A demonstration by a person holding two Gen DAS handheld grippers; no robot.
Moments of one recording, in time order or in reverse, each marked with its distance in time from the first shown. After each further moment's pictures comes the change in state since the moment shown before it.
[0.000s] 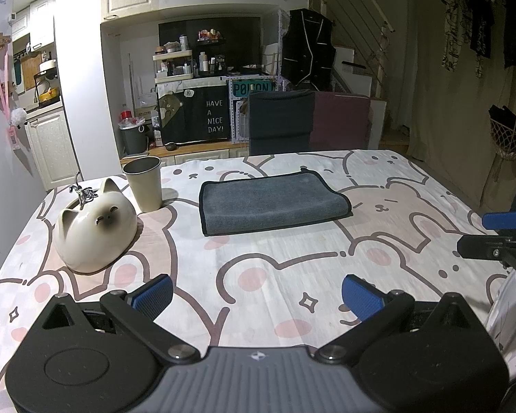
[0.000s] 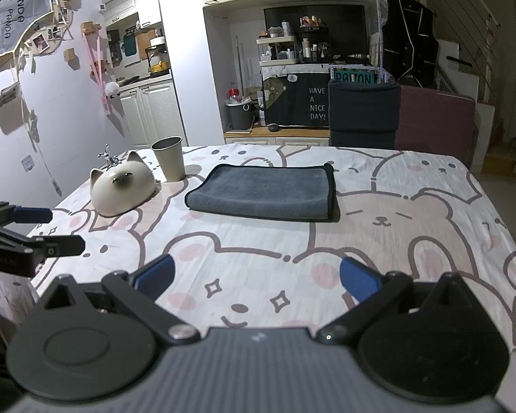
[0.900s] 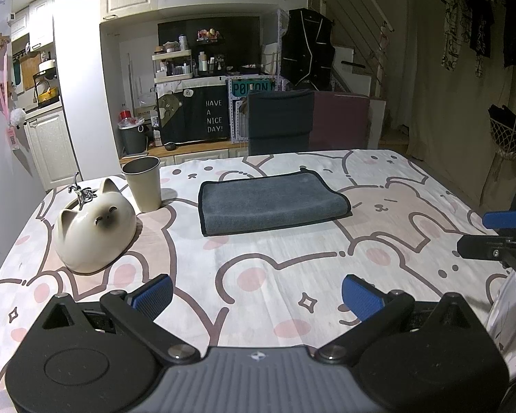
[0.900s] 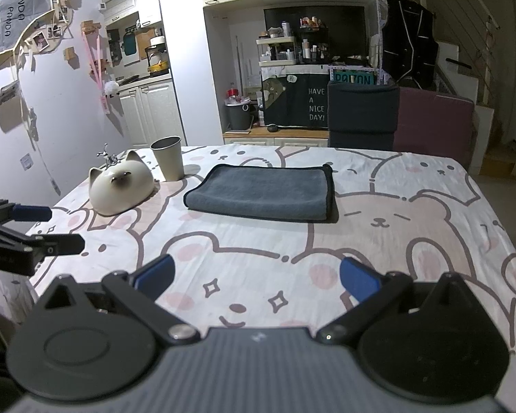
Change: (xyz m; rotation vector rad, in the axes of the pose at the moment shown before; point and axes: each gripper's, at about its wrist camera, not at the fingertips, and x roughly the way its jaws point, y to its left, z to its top) left arm 0.000 -0.001 0.000 0.001 0.001 -0.001; right arm -0.001 -0.004 0.001 -0.004 -0.002 -0.004
